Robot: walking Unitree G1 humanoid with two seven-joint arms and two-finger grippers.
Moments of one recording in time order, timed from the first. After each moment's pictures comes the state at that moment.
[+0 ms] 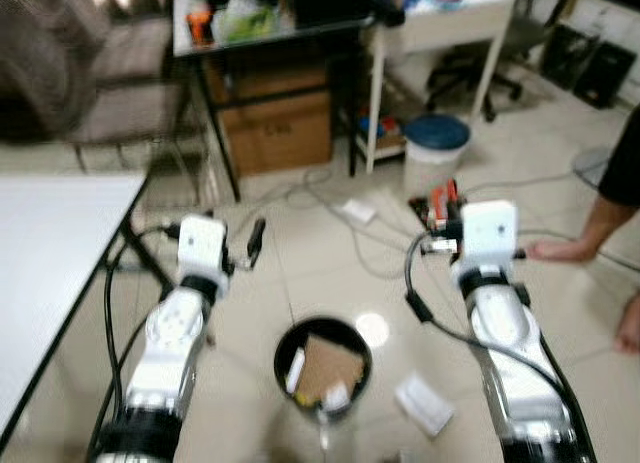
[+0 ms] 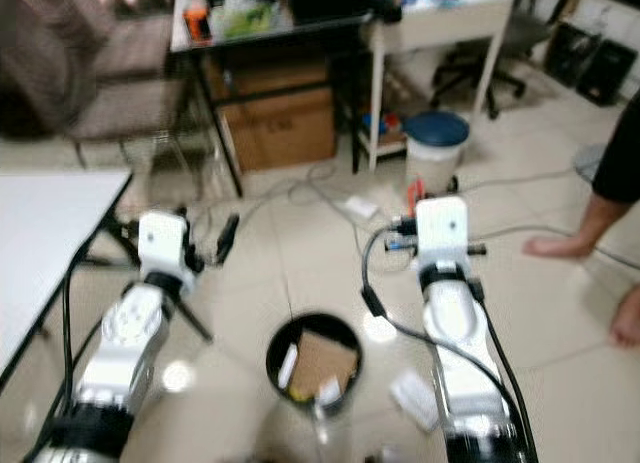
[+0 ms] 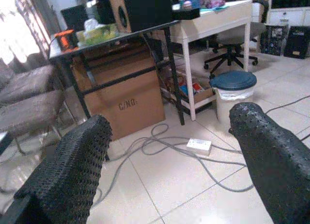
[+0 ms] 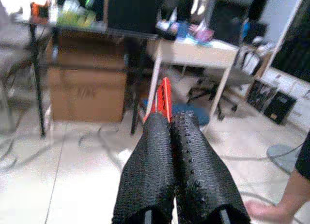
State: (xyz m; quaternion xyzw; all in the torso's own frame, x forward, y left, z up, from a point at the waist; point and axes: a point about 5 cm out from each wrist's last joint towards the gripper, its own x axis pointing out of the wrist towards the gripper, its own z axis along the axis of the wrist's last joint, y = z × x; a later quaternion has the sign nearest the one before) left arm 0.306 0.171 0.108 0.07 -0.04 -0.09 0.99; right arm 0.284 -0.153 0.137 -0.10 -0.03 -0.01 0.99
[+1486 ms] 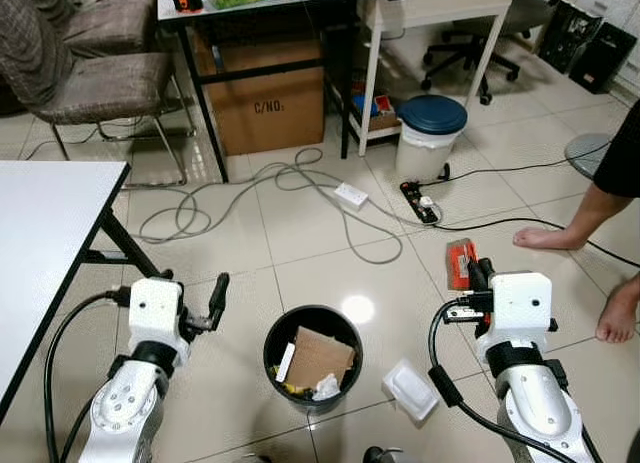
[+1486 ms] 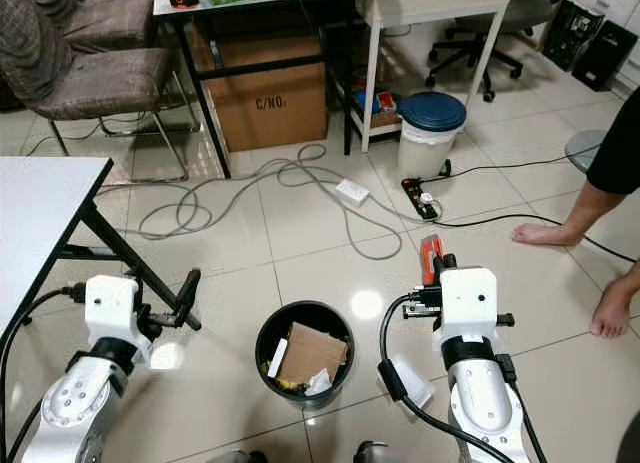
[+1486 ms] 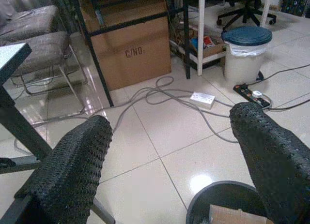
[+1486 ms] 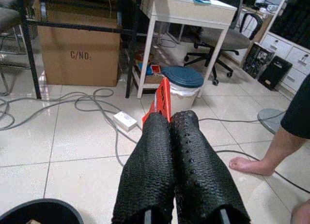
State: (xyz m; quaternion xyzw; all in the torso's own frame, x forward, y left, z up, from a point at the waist) left arm 0.233 0.203 0.085 0.06 0.04 -0.05 1.00; right arm 0.217 -0.170 0.119 -0.09 0.02 -0.02 1.00
